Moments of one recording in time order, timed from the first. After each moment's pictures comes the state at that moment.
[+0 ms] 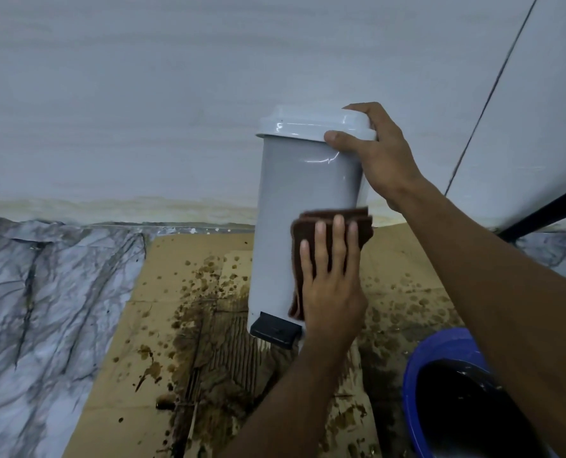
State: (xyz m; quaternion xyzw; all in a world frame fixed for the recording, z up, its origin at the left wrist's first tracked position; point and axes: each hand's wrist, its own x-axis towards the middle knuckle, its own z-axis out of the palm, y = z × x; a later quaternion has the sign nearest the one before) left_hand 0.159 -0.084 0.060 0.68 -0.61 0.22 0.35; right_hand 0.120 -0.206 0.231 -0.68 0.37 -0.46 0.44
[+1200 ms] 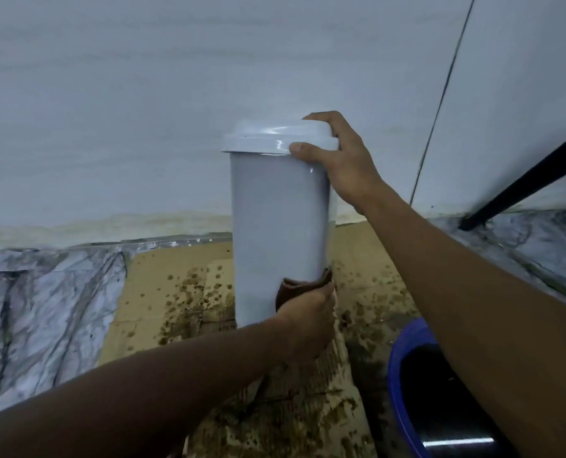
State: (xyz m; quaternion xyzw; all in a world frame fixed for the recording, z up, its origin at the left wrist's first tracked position) left_hand 0.186 -0.071 0.086 0.24 -0.84 0.26 -0.41; right_hand 0.115 -0.204 0.224 -0.66 0.34 -0.47 0.48
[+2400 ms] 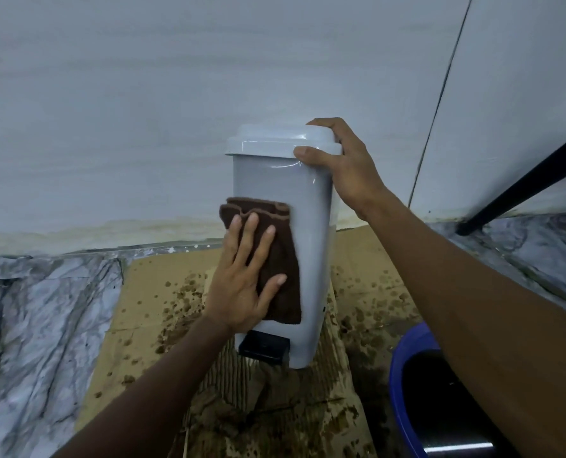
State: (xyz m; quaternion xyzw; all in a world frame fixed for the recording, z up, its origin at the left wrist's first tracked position) left_hand 0.293 -0.076 0.077 0.55 -0.75 0.13 0.34; right_hand 0.110 -0.207 0.224 -0.65 0.34 -0.48 0.48
